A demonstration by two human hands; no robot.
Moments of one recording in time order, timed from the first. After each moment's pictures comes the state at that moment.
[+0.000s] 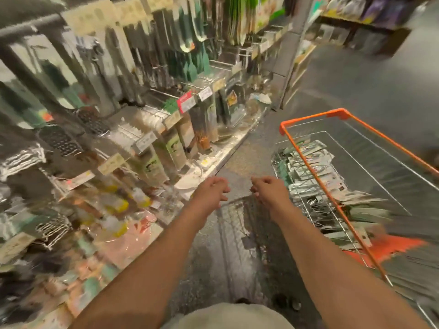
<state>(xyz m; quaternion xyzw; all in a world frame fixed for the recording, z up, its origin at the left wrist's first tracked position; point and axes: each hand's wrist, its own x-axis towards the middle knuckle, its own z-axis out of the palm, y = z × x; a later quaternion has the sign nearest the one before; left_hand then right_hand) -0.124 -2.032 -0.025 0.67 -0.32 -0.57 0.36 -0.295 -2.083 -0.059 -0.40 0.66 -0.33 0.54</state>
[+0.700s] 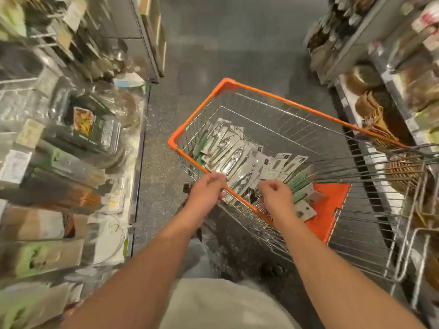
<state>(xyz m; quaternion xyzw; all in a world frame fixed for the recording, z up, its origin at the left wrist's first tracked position) -0.340 -2.320 -0.107 0.55 -0.46 -0.68 0.12 -0.502 -2.223 -0.131 -0.10 0.83 -0.39 0.39</state>
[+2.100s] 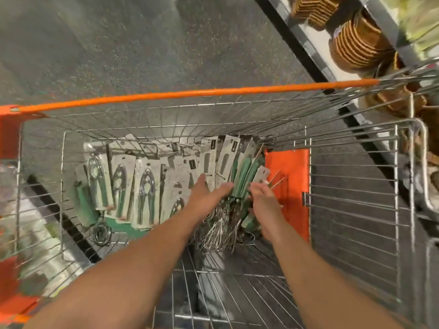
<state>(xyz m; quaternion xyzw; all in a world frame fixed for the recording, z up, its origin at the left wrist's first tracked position) -0.632 -2.357 -0.290 0.45 -0.60 -0.58 -0.32 -0.686 -2.209 -0.276 0.24 0.77 -0.40 0.42</state>
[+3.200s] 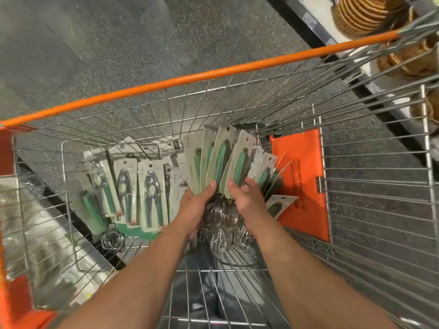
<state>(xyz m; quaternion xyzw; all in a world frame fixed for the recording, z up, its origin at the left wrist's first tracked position) -0.600 -2.372 -0.299 0.53 -0.45 -0.69 -0.21 -0.652 -2.244 -0.320 0.27 0.69 -0.54 0.41</state>
